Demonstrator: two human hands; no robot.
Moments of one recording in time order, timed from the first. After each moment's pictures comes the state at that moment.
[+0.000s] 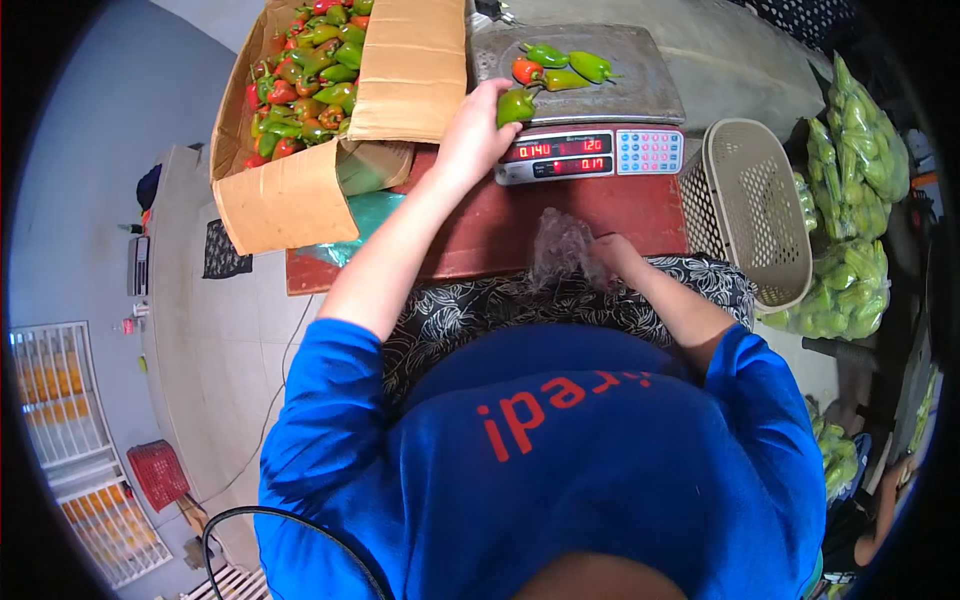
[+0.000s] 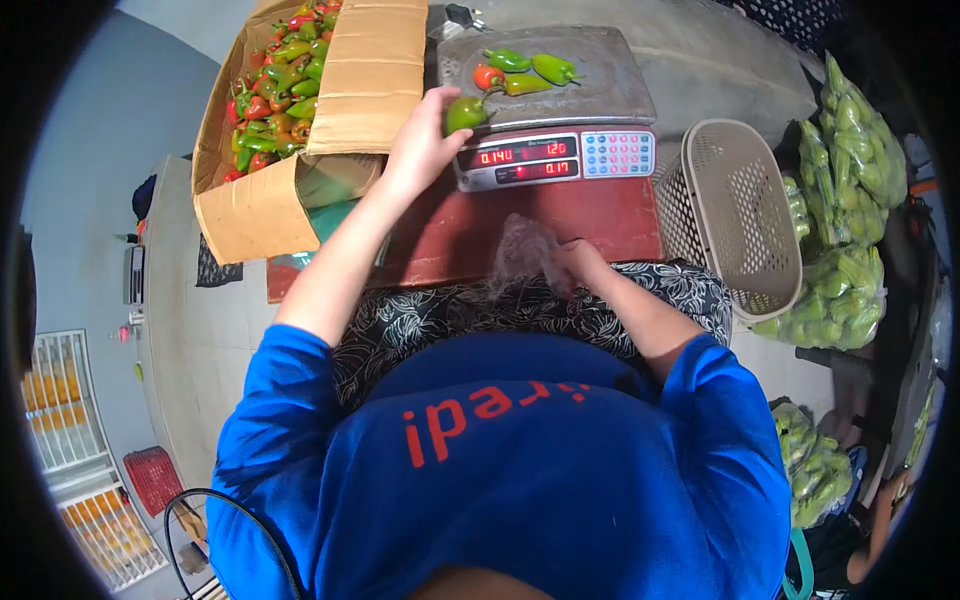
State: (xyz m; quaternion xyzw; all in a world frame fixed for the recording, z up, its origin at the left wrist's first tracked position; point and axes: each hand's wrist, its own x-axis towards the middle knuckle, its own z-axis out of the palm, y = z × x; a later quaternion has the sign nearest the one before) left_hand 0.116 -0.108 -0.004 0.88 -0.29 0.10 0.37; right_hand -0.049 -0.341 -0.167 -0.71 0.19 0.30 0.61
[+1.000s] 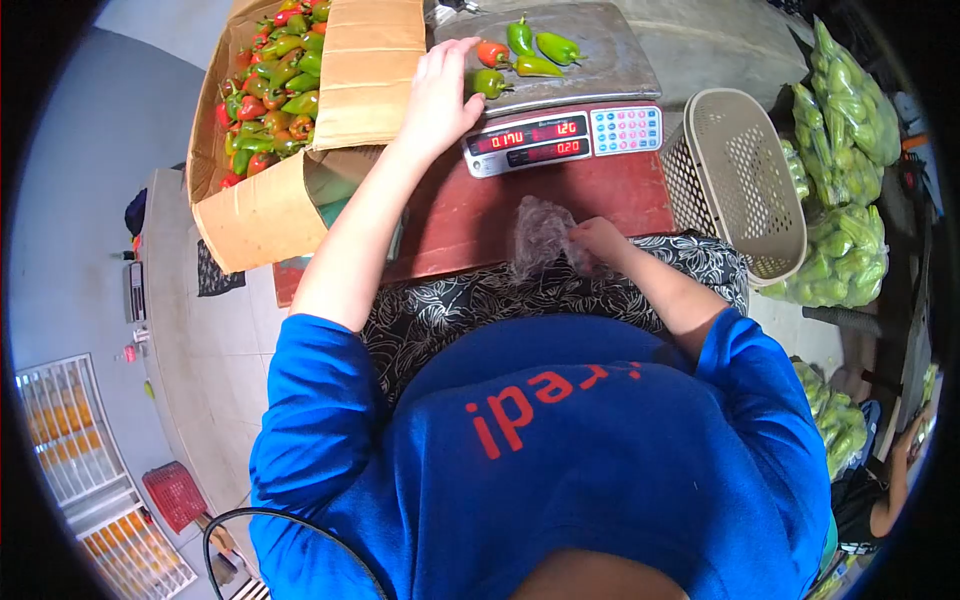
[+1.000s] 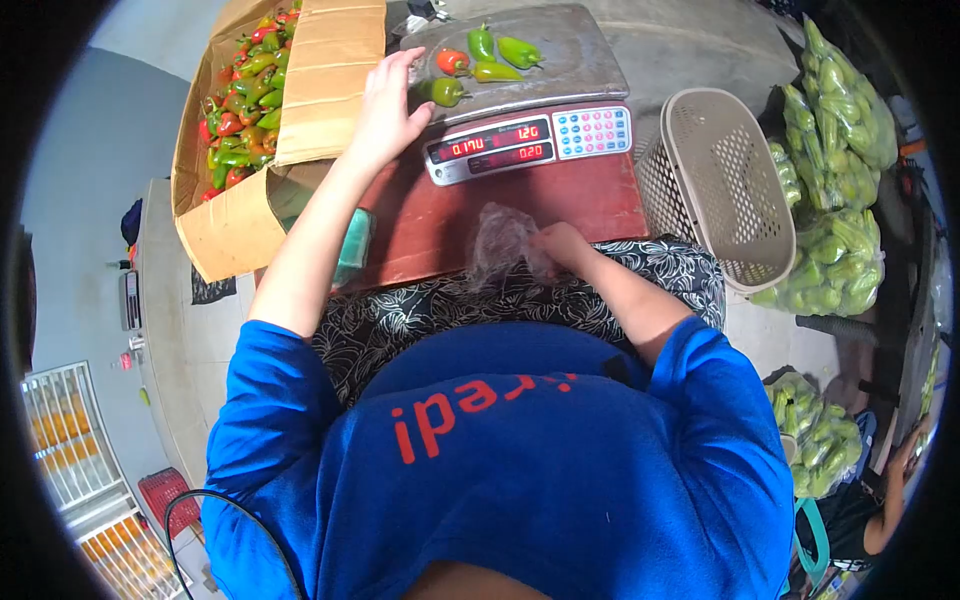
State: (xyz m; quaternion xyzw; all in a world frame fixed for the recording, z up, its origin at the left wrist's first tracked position) left_hand 0.145 -0.117 0.013 0.87 -0.37 0.21 0.24; right_hand -0.046 -0.342 -0.174 -0.68 0.20 0.30 0.64
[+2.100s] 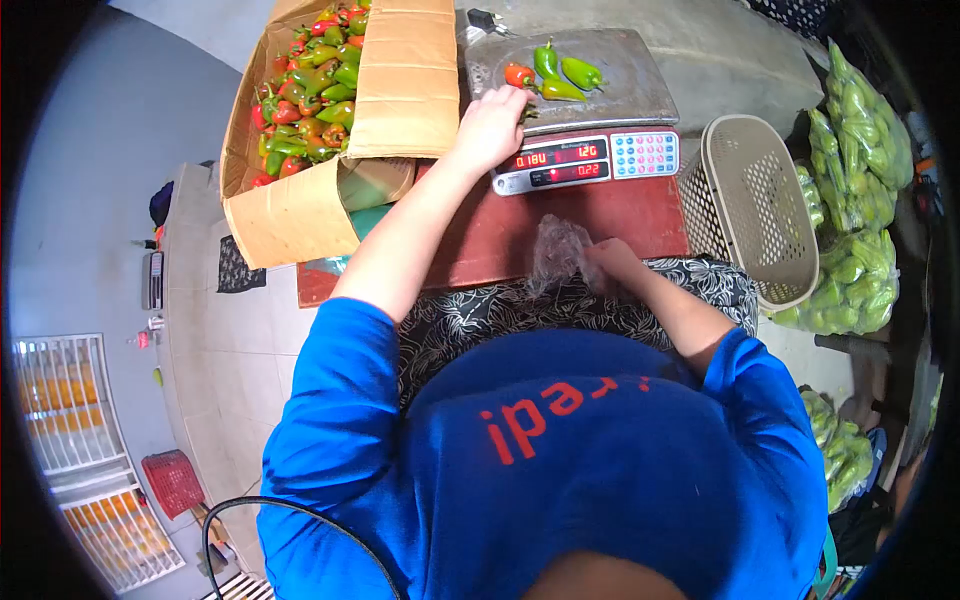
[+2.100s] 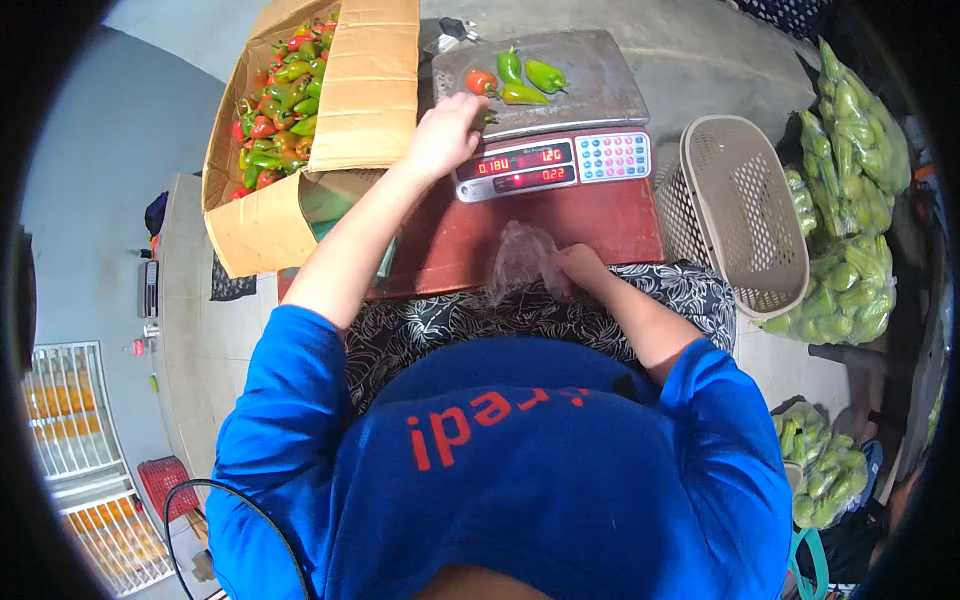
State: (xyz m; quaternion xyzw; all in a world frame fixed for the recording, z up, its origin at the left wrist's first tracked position) left_hand 0.150 -0.136 -0.015 0.90 -0.39 0.14 0.15; right_hand -0.045 -0.346 -0.189 -0.74 0.14 0.28 0.60
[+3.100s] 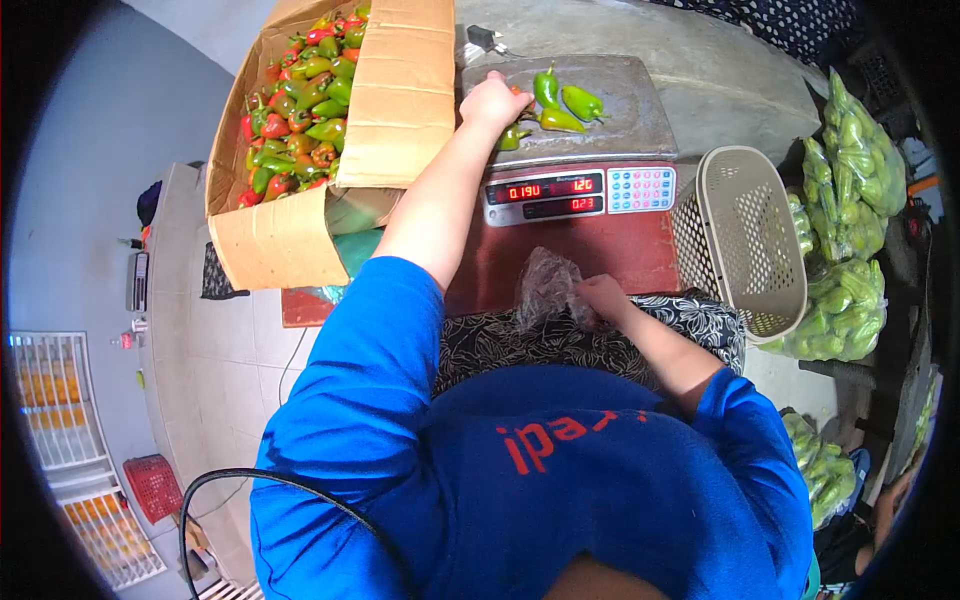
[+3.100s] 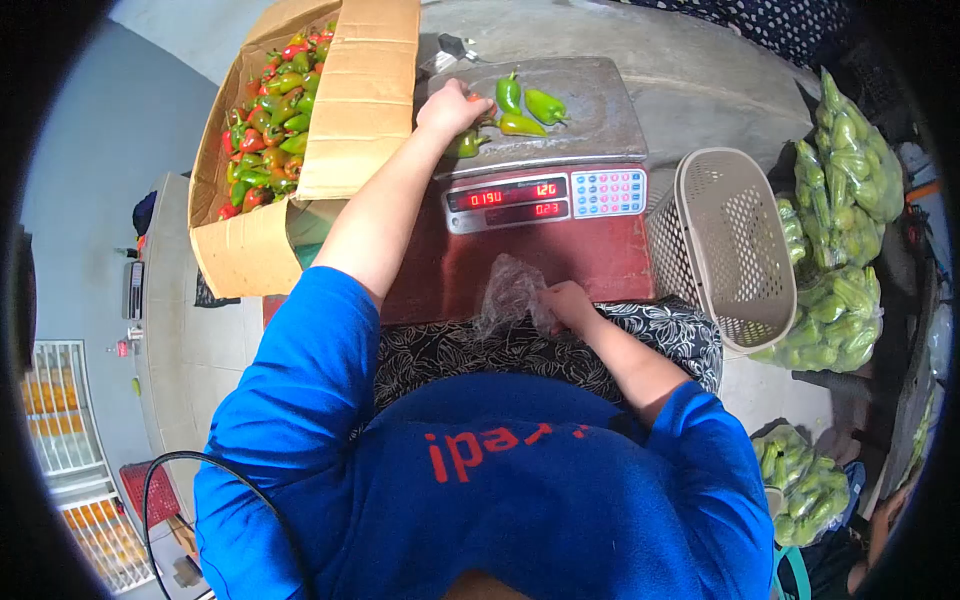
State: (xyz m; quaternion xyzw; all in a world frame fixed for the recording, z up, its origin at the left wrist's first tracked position) left_hand 0.248 -0.178 -0.017 0.97 -0.07 -0.03 0.23; right_hand -0.049 -0.336 -0.169 -0.71 0.19 0.26 0.63
